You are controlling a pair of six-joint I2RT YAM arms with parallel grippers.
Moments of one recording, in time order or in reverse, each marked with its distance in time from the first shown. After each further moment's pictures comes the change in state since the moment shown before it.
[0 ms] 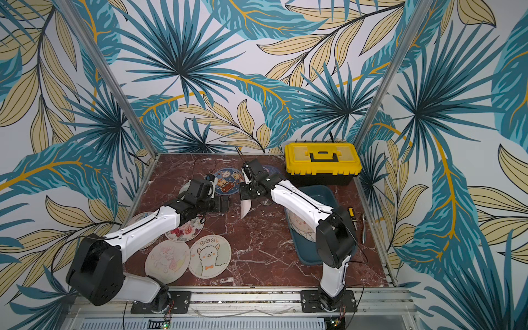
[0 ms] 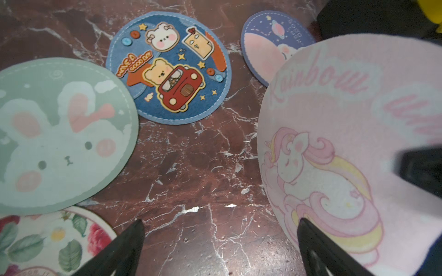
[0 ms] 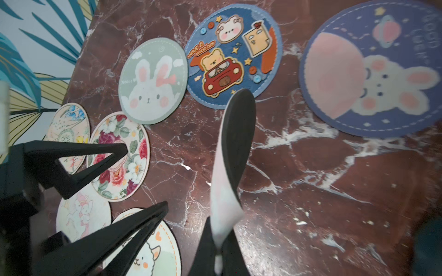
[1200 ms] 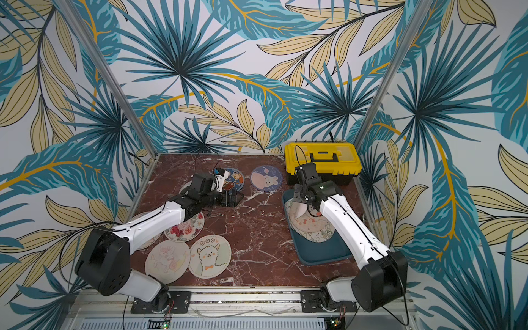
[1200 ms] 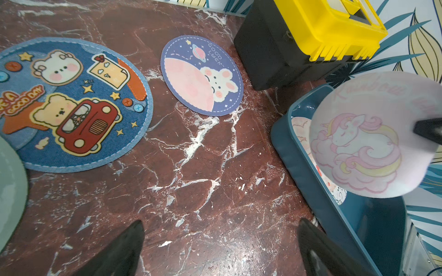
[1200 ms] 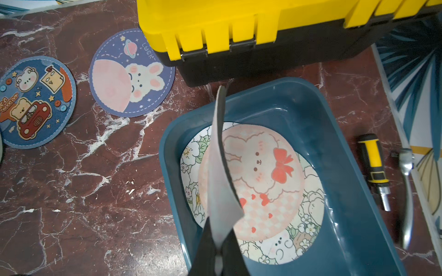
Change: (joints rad) left arm -0.011 0.077 0.060 0.152 0.270 -0.004; right arm -0.348 -0.410 -0.336 -0.167 0.272 0.021
